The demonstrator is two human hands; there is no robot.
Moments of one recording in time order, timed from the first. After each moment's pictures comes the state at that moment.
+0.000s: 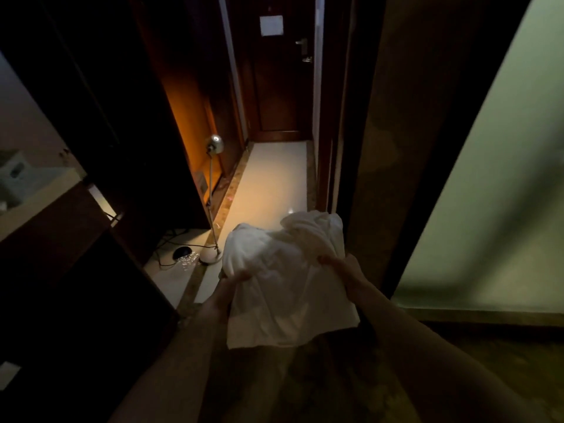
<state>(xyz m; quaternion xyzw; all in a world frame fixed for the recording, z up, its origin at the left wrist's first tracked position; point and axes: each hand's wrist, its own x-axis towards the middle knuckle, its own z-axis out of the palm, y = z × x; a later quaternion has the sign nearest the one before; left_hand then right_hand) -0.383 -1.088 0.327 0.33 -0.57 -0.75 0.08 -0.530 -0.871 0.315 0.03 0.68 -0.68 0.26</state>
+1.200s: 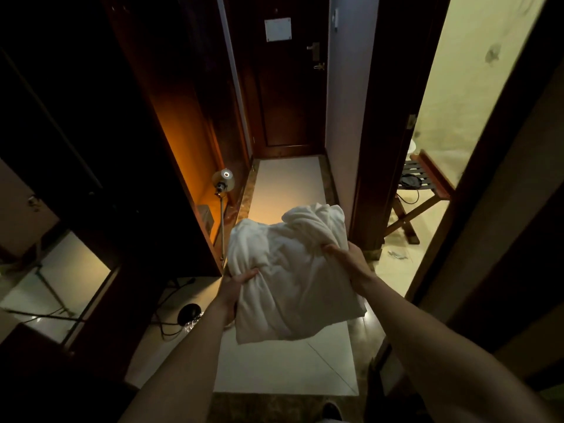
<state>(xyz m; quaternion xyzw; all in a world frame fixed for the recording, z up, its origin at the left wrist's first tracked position) -0.737 -1.473 0.309 0.35 -0.56 -0.76 0.04 -0.880 -1.233 0.324 -0.01 0.70 -0.68 0.22</state>
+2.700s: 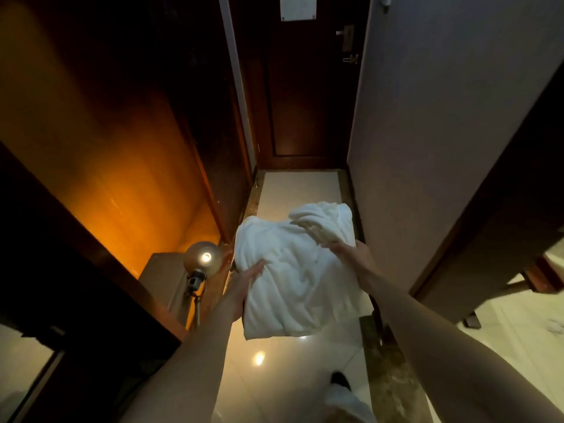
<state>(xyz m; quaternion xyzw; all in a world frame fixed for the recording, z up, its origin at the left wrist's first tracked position) -1.347 -1.767 0.292 0.36 -0.53 -0.77 0.04 -1.497 -1.543 0.304 0.02 0.72 -0.66 0.24</state>
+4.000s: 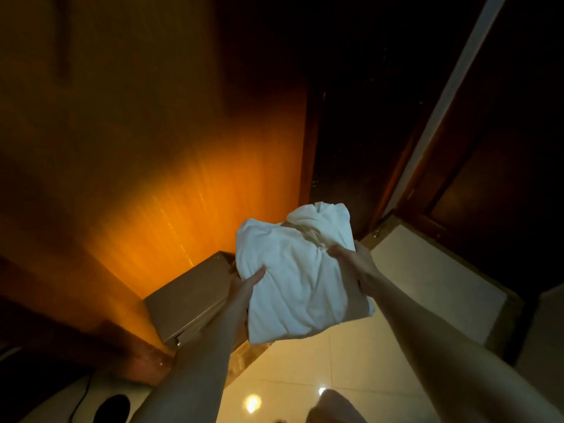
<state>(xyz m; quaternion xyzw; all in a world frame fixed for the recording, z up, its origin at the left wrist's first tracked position) -1.670 -2.123 0.235 0.52 -0.31 -0.72 0.34 -1.935 -2.072 0.288 -0.26 0.70 -0.47 0.47</state>
